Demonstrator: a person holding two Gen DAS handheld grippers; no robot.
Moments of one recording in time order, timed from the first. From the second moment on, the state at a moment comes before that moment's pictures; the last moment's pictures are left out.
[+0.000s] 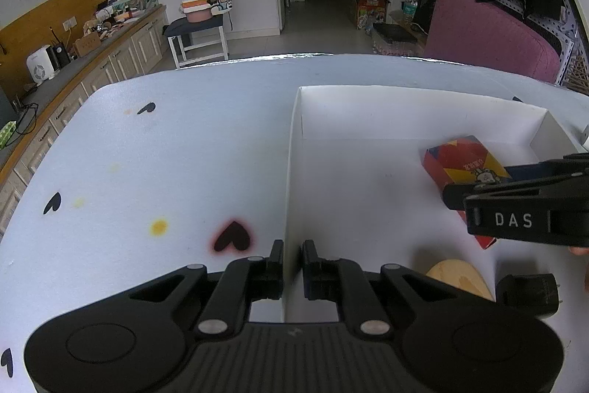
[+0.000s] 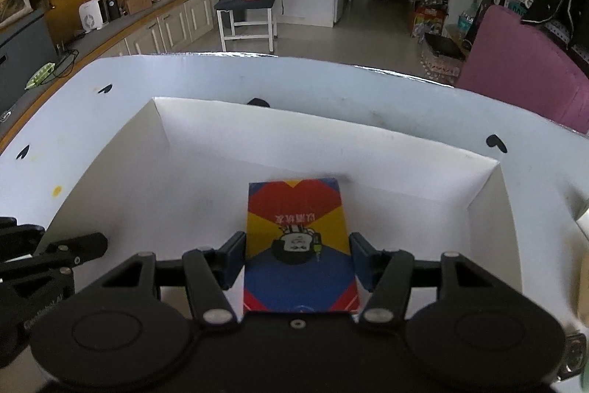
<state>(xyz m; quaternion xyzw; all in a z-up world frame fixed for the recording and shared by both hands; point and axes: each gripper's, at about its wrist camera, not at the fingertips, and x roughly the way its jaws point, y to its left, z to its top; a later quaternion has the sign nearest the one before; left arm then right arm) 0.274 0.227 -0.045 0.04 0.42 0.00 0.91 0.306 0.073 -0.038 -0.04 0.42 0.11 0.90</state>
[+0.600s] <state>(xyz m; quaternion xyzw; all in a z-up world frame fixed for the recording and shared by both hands) 0.274 0.226 -0.044 0.04 0.42 0.00 0.91 0.244 0.060 0.012 -0.02 0.38 0.15 0.91</state>
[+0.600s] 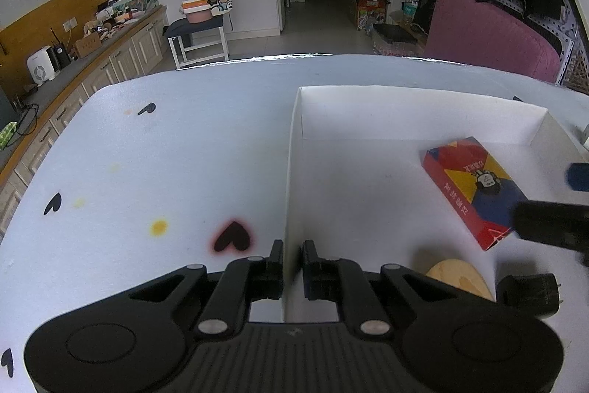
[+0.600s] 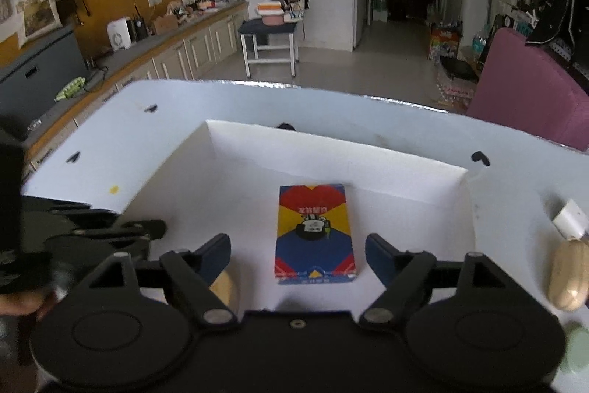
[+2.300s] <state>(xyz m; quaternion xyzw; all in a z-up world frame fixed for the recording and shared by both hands) 0.279 0.225 -0.041 0.03 0.43 0.01 0.90 0.139 -0.183 0.016 0.02 0.31 -0.04 0.95</state>
